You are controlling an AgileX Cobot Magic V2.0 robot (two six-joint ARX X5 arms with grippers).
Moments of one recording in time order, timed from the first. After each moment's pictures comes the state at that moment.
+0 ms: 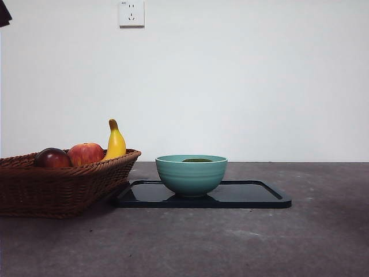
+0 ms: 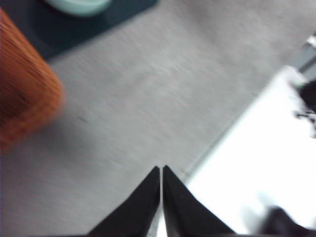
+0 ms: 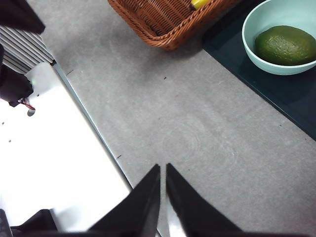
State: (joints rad) left arm -0.48 0.80 0.91 -0.98 0.43 0.02; right arm 0.63 0.91 1.02 -0.92 -0.42 0.01
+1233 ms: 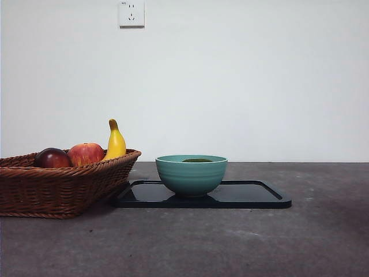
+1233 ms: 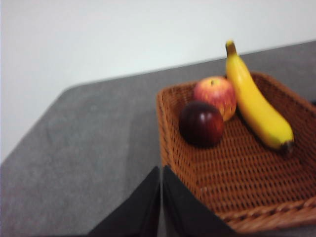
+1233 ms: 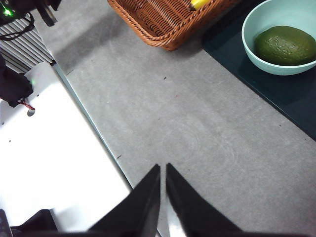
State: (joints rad) left arm 0.07 0.01 0.03 -0.13 0.12 0.20; right arm 0.63 0.91 1.02 -0.92 -0.42 0.01
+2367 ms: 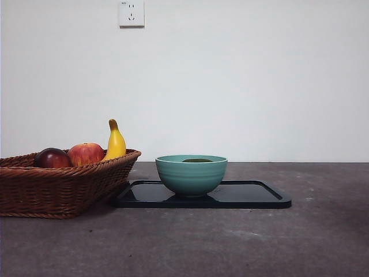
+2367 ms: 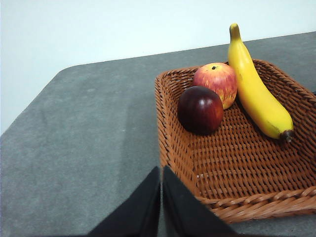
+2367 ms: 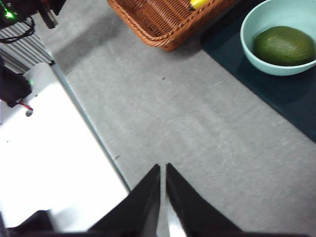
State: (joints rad) left arm 0.07 0.01 0.03 -0.18 0.12 0.15; right arm 0.61 0.90 1.02 -0.92 -0.41 0.00
